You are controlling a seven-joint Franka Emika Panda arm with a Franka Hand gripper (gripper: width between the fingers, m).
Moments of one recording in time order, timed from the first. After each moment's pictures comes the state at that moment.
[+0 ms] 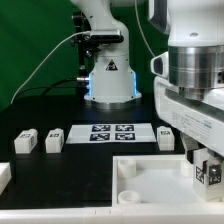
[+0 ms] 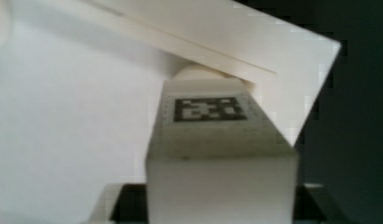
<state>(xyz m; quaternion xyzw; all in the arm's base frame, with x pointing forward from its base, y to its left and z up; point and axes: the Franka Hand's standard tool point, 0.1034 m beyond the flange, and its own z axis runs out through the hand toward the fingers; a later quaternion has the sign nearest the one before) 0.635 0.106 0.075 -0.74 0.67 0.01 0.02</state>
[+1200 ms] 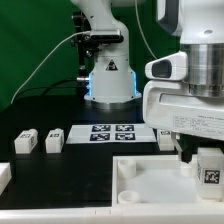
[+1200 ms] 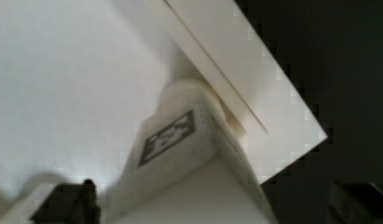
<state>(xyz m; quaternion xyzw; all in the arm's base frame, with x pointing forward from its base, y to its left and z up) 0.636 0.120 0.077 -0.97 0.25 -0.03 0.01</state>
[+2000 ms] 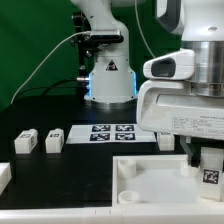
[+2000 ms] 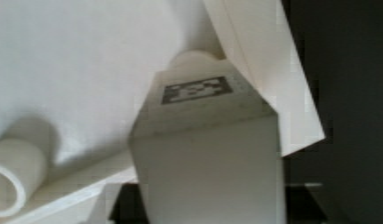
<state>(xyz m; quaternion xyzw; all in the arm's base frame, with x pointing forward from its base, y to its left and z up) 0.645 0.116 0.080 -0.97 0.24 -0.04 0.00</state>
